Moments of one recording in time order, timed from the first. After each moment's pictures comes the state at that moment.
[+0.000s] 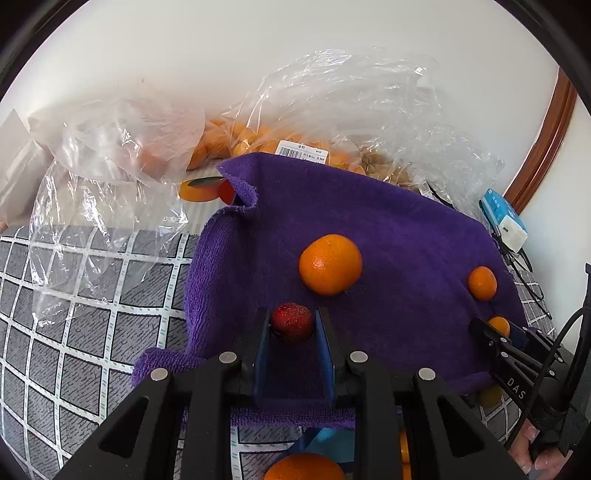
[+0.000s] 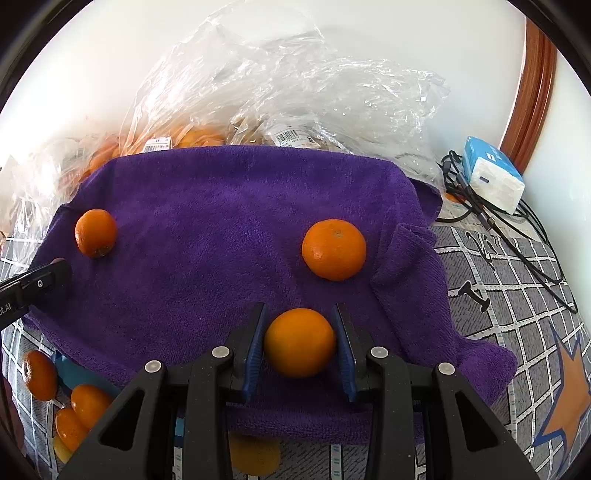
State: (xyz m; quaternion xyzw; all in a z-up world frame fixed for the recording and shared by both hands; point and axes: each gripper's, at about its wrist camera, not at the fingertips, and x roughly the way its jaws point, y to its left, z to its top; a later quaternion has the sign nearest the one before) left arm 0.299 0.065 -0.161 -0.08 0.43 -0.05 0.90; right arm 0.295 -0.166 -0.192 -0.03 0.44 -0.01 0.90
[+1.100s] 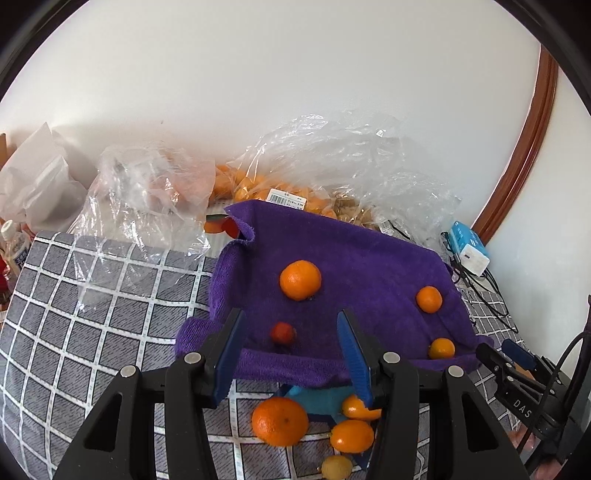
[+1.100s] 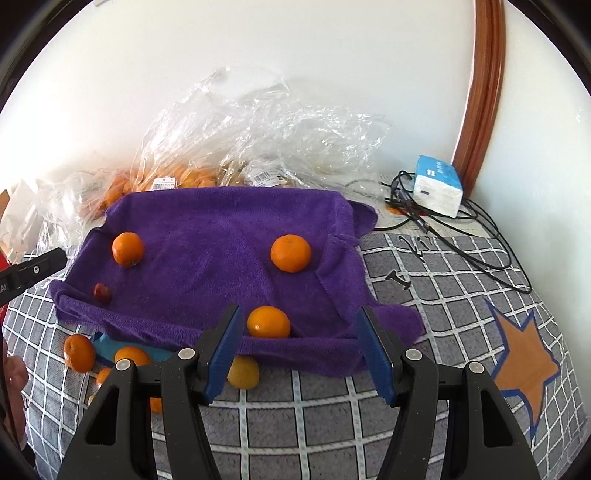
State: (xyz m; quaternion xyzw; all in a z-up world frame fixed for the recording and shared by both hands) left arm 0.231 0.078 -0.103 -0.11 0.37 -0.06 0.92; right arm 0.219 -0.183 -0.129 -0.01 0.40 -0.05 0.92
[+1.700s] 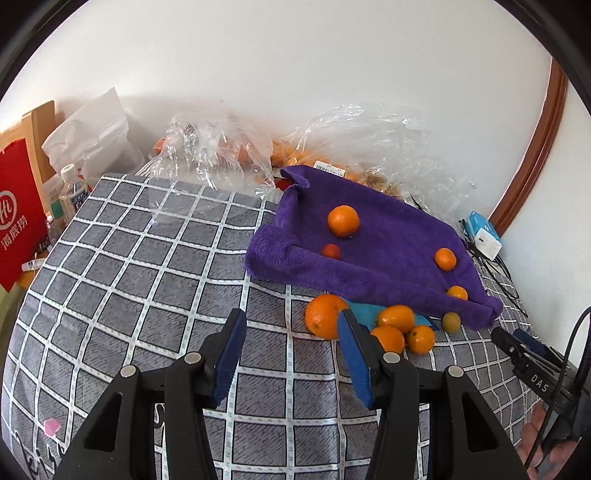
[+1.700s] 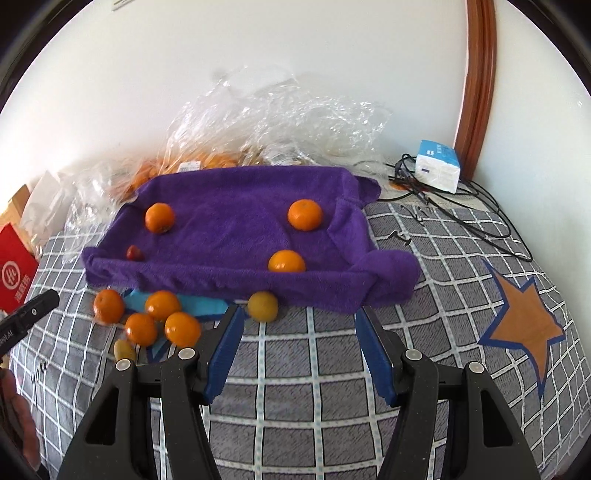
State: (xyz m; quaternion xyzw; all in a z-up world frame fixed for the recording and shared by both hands) left arm 0.140 0.107 -0.123 -0.13 0.38 0.00 0.92; right arm 0.163 -0.175 -0.135 0.00 0.41 -0.01 0.91
